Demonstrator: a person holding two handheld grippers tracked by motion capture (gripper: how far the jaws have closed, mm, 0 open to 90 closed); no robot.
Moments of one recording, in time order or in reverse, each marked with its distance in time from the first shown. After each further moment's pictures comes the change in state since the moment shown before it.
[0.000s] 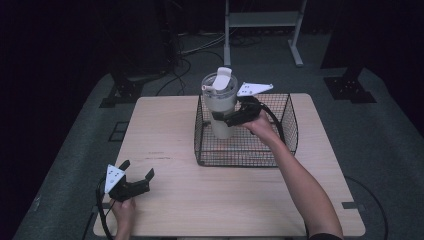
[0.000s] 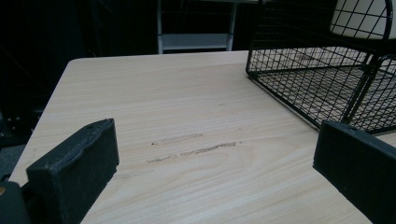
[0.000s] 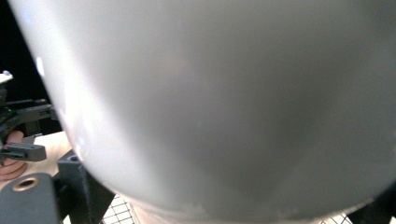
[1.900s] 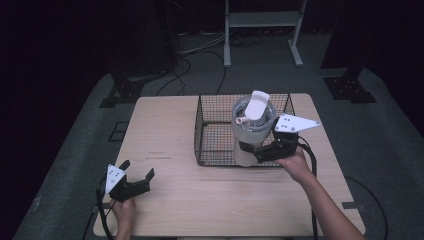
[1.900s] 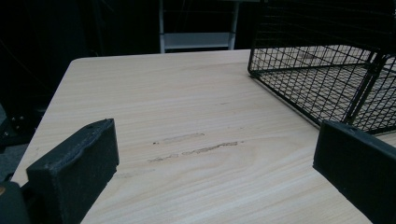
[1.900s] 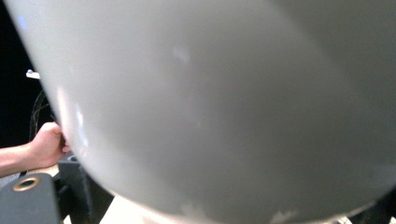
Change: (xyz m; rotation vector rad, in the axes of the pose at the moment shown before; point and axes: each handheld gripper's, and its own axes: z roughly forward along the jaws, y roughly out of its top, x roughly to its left) left arm -0.001 0.000 0.001 0.005 0.012 0.004; right arm 0.082 -0.025 -0.115 -0.084 -0.057 -0.021
